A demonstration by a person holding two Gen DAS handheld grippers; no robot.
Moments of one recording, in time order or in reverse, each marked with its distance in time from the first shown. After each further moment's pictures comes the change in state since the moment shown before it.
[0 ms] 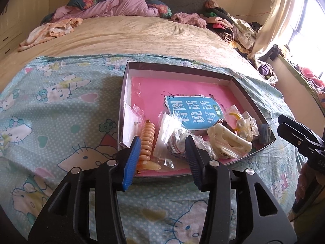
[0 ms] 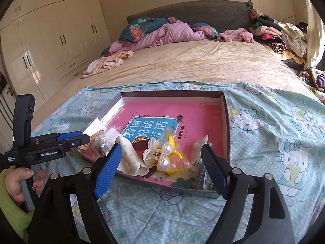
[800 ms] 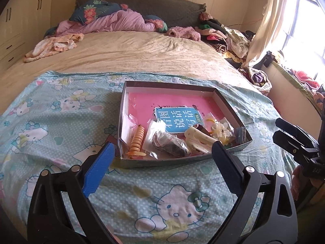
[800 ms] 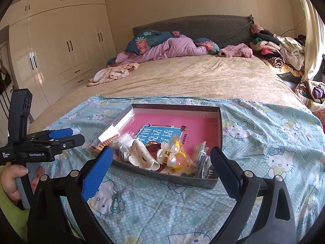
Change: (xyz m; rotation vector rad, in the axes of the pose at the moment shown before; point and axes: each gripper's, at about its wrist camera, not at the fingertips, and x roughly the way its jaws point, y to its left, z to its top) left arm -0.065 -0.025 -0.007 0.016 -0.092 0.004; right arm -0.062 0.023 -0.006 -0.042 -0.086 -0.007
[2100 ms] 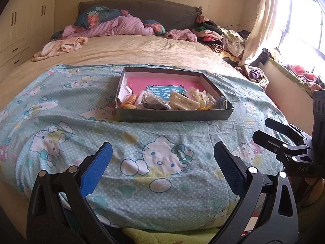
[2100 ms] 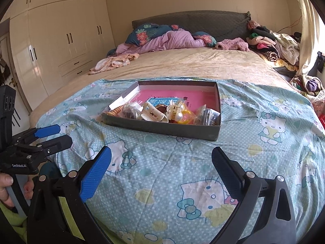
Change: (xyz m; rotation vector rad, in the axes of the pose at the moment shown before) left arm -0.057 -0.035 -0.086 0.020 -0.042 0.025; right arm -0.040 0.028 -0.073 -0.007 0.058 -0.026
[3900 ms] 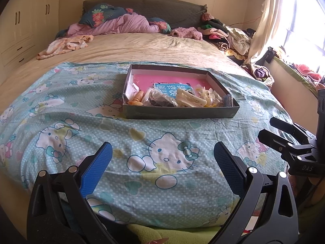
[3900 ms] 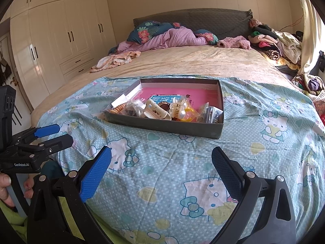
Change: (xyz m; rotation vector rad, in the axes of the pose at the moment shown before) left arm -0.001 0.003 -0.005 -0.002 0.014 0.041; right arm -0.001 0.002 0.002 0.001 0.008 0.008
